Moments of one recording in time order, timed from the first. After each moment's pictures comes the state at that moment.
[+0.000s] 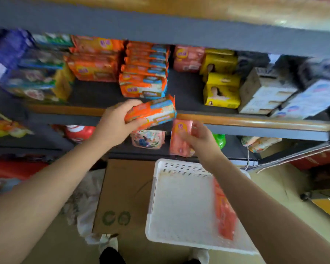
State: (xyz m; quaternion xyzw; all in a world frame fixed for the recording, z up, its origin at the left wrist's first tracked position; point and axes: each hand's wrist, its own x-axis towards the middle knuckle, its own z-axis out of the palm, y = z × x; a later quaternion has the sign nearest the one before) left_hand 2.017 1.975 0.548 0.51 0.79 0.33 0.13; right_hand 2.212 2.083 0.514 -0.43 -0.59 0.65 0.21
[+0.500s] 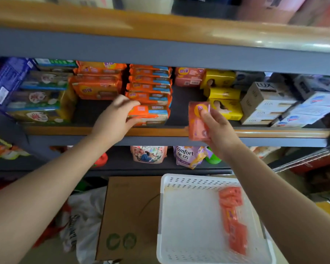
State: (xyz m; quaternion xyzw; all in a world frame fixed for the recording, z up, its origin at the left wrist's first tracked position) left_hand 1.968 1.999 0.552 0.57 0.78 0.23 0.05; right_hand 2.187 2.115 0.554 -0.44 -0.49 0.70 0.28
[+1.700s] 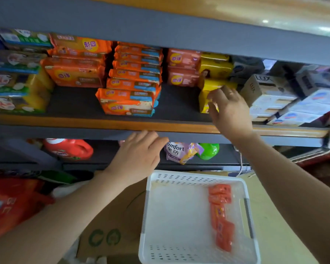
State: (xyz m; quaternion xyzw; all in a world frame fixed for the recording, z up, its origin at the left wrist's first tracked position) left_hand 2.066 1.989 0.497 0.72 0.67 0.19 -0.09; right_hand 2.224 2.181 0.546 -0.31 -0.91 -0.09 0.25
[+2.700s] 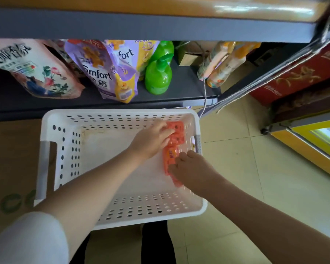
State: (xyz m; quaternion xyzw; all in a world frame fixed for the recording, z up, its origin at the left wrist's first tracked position) left_hand 2.293 2.071 0.278 0.72 0.64 0.16 0.23; right_hand 2.455 2.083 0.346 -0.12 -0.97 0.00 -0.23
